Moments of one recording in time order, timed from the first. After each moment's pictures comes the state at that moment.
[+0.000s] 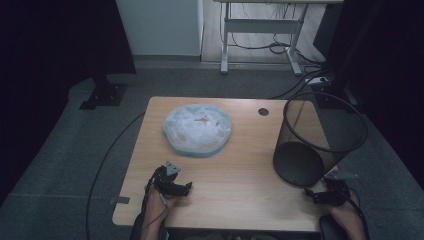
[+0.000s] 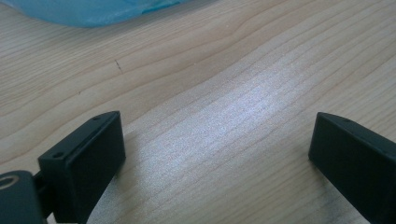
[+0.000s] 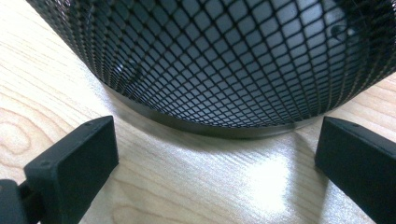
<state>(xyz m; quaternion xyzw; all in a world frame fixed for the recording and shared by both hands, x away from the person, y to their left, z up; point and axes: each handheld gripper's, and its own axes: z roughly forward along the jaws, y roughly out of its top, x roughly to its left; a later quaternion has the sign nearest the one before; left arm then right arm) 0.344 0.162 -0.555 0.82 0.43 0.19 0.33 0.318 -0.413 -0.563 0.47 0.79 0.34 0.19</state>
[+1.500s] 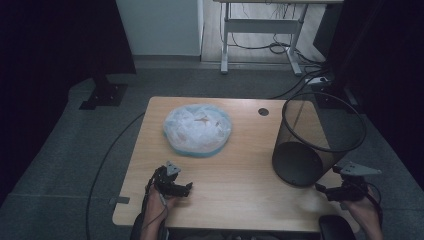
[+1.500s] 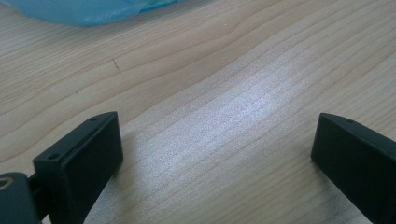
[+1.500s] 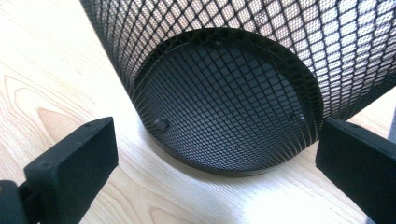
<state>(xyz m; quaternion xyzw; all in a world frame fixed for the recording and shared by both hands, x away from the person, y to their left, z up) 0.343 0.161 -0.555 0.82 0.43 0.18 0.33 0.301 -0.422 -0.493 0.40 0.80 0.40 0.22</state>
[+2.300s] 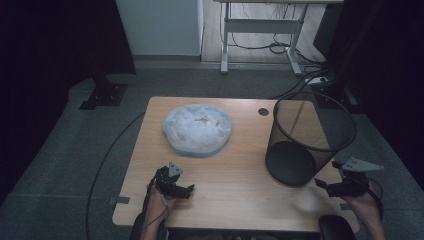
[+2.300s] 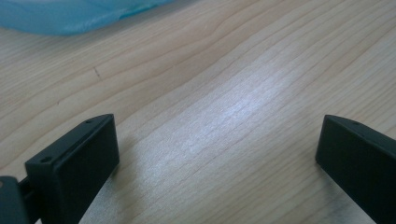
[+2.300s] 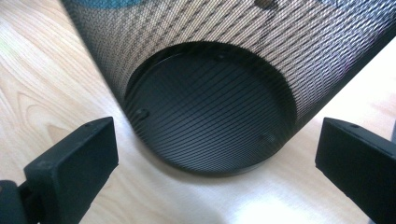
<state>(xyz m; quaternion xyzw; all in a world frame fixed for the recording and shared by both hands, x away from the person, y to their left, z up) 0.341 0.156 -0.552 0.83 0.40 0.18 0.34 0.313 -0.426 -0.479 0.38 0.80 0.42 0.22</state>
